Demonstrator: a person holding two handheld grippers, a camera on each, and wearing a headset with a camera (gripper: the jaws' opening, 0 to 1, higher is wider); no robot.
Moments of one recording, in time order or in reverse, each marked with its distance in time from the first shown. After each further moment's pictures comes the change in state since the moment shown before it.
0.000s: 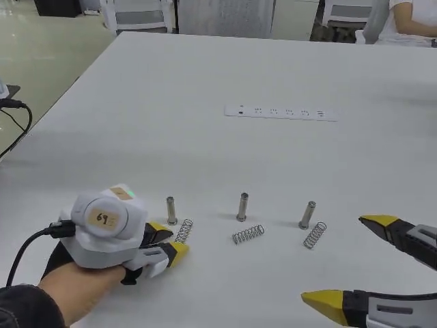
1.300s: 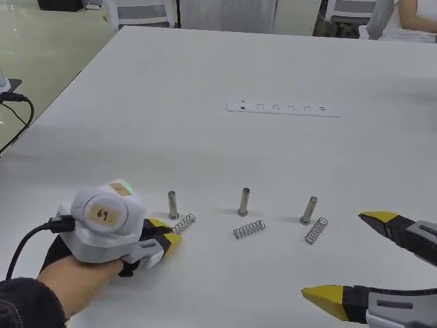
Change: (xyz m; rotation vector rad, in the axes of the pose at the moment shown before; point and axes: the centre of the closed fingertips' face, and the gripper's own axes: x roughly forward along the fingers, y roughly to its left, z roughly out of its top) left arm -0.002 0.007 -0.004 0.020 0.007 0.026; right arm 0.002 0.001 -0.001 0.000 0.006 0.009
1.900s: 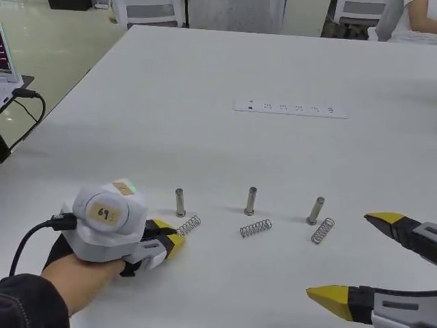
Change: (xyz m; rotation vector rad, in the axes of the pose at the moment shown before) left arm -0.008 -0.007 -0.005 -0.008 -0.008 -0.031; right arm 0.001 0.002 0.001 -0.006 0.000 0.005
